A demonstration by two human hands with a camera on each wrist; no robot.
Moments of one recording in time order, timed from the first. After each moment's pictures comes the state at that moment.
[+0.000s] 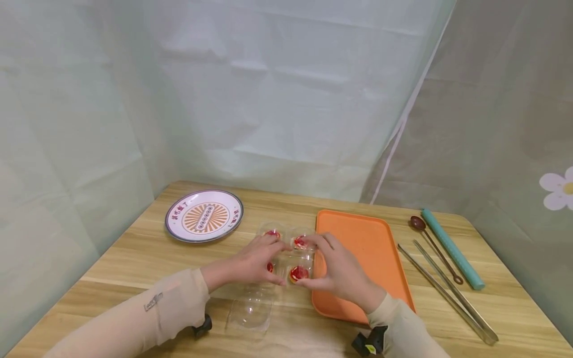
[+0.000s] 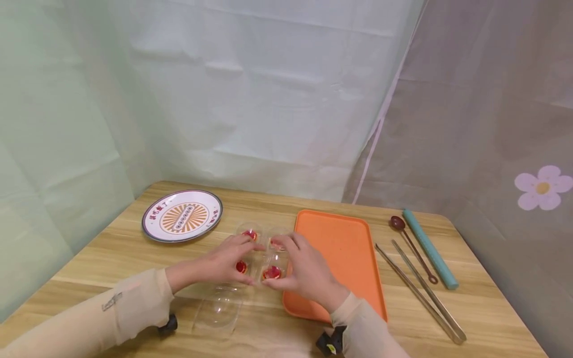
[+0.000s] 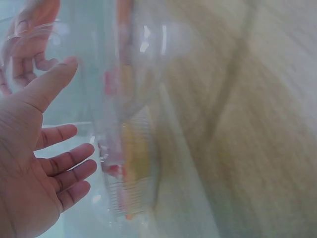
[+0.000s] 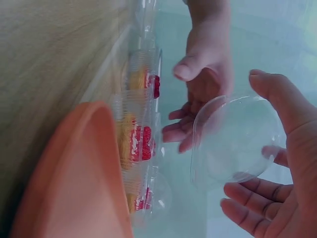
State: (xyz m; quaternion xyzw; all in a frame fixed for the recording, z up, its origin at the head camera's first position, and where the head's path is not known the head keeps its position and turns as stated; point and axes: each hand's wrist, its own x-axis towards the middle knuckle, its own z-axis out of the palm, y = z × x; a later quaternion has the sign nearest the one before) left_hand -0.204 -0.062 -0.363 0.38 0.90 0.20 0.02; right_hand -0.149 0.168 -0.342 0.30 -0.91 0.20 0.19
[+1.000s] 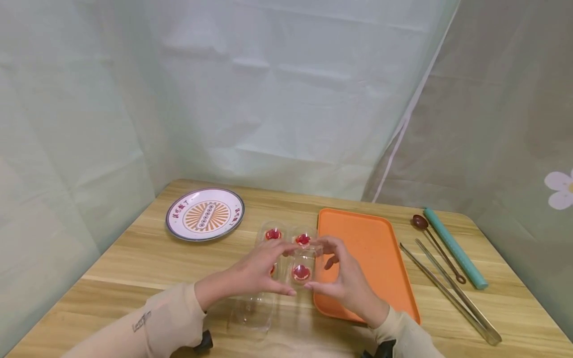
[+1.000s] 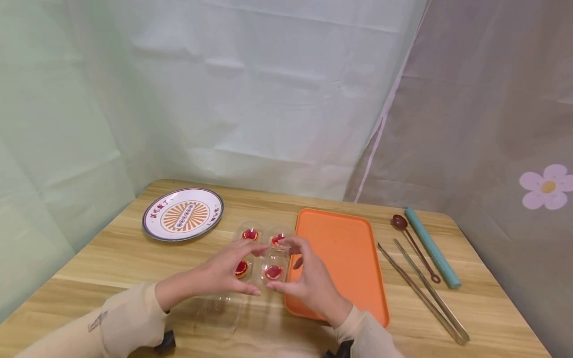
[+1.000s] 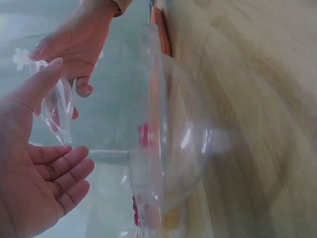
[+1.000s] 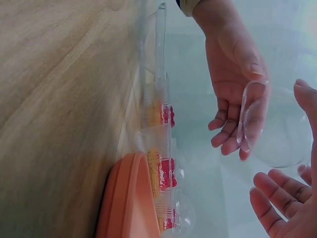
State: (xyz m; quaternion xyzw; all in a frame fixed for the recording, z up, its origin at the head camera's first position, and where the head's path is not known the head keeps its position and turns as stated) left_hand -0.170 -0.058 -0.344 0.39 0.87 0.31 0.02; right_hand -0.135 0.172 -0.356 0.29 -0.84 0.42 0.19
